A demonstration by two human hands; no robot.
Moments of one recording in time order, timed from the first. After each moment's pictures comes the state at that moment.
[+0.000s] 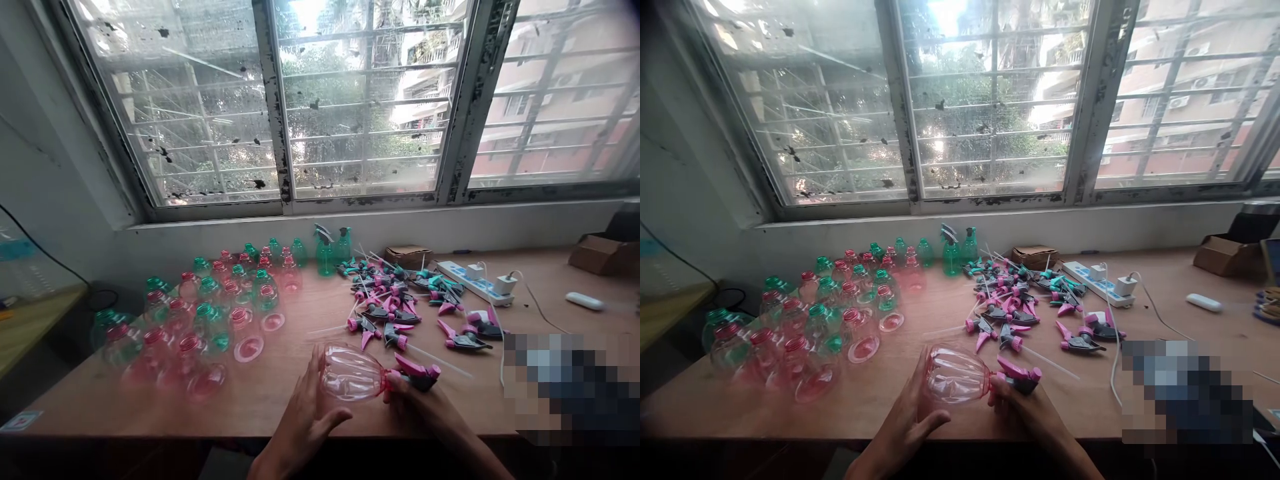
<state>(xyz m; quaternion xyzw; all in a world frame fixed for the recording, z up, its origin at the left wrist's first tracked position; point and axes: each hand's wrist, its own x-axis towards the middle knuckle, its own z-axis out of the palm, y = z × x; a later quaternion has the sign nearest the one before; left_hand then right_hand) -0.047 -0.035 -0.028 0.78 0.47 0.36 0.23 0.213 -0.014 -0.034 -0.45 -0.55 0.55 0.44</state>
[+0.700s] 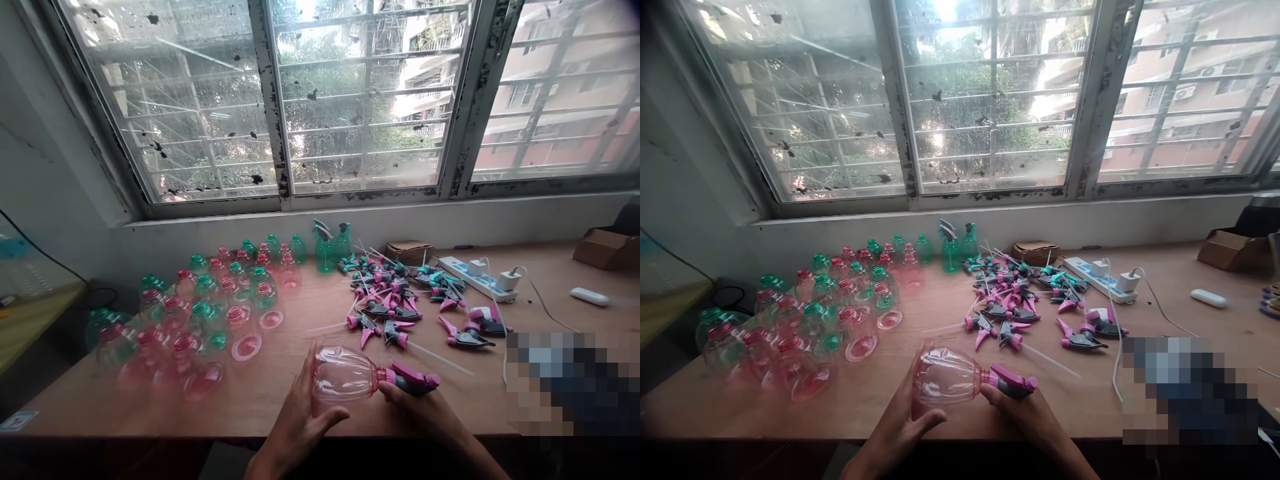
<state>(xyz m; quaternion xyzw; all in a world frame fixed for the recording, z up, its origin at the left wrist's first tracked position) -0.048 -0.033 -0.025 0.74 0.47 0.38 0.30 0.207 -0.018 -0.023 -0.49 -0.60 0.48 0.42</state>
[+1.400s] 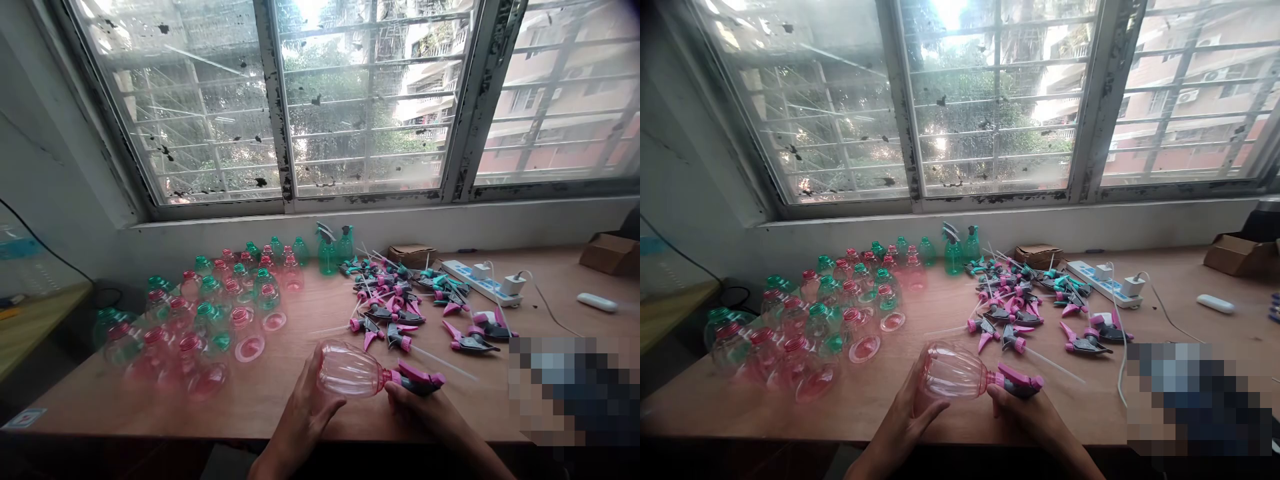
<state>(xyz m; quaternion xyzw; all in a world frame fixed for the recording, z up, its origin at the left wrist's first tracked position) -0.046 -0.033 -0.024 0.73 0.48 0.41 0.27 0.215 -0.009 -0.037 -0.46 -0.61 0.52 0.39</state>
